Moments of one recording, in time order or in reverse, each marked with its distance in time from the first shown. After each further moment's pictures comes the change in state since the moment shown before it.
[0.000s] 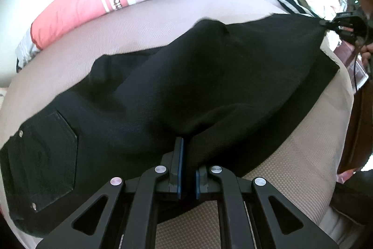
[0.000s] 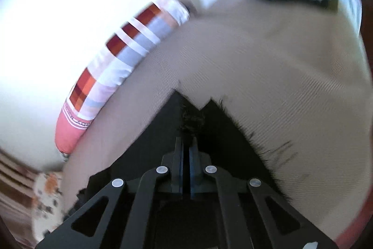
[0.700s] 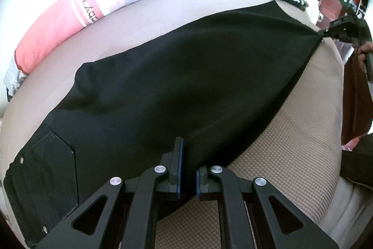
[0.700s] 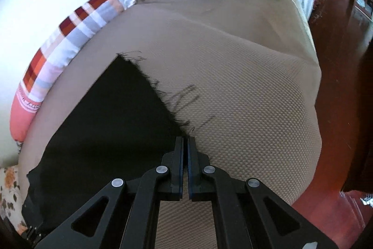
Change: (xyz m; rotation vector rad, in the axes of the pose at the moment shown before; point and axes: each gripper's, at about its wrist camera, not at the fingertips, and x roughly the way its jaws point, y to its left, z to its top) left arm 0.001 -0.013 -0.016 0.170 -0.003 -0.041; right arm -0.012 -0.070 -0.061 0.030 0.053 -0.301
